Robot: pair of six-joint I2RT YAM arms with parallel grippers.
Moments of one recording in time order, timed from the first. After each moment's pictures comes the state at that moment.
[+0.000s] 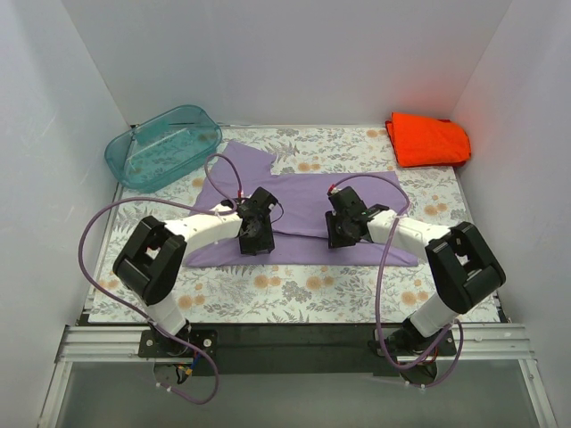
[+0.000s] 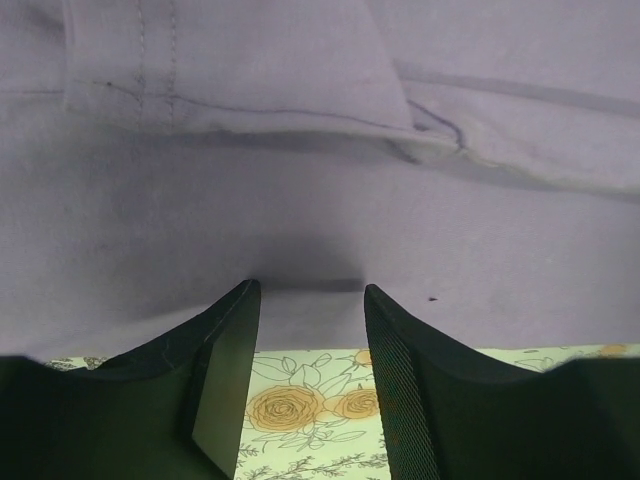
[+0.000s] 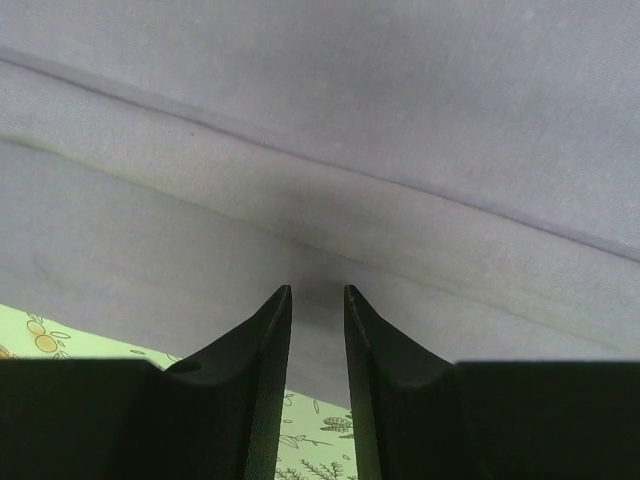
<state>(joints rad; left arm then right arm) -0.66 1.69 1.04 -0.57 -0.12 -0.79 0.62 1.58 0.88 -0.38 0.02 0.41</state>
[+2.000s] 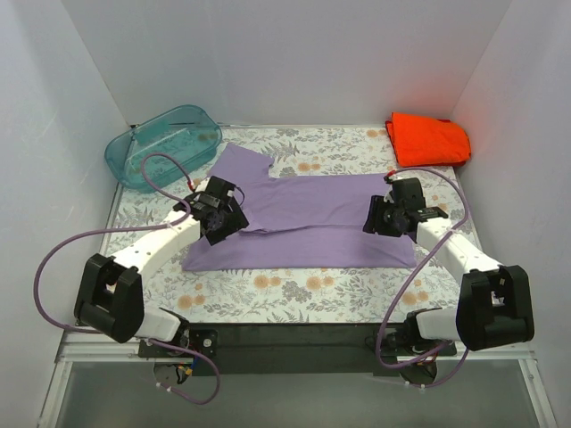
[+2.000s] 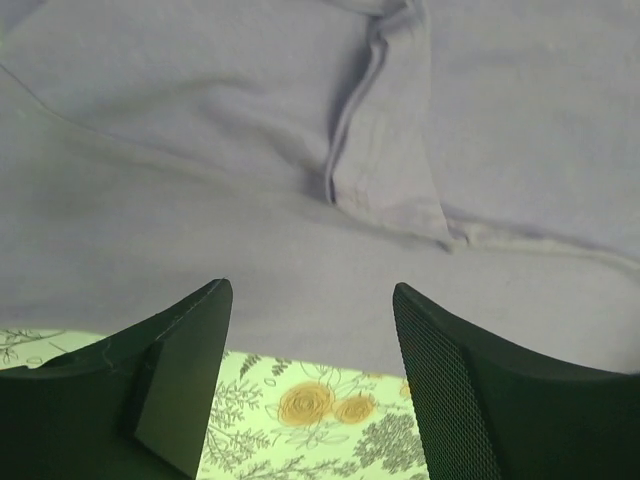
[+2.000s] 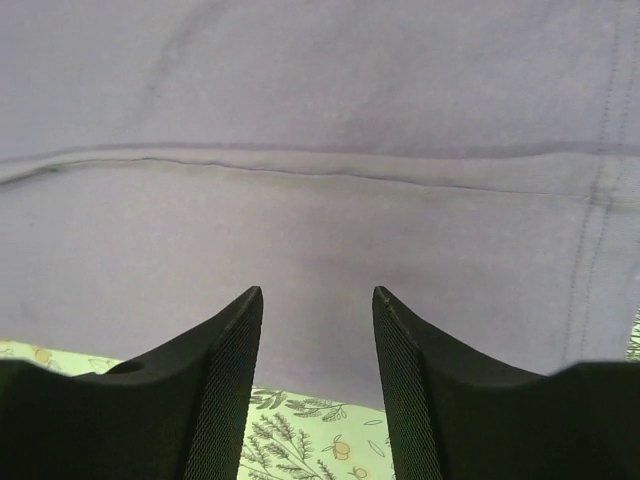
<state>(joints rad) -0.49 1.39 0.95 -0.62 -0.20 -0.90 0.21 1.30 0.77 -0.40 -0.11 0.30</state>
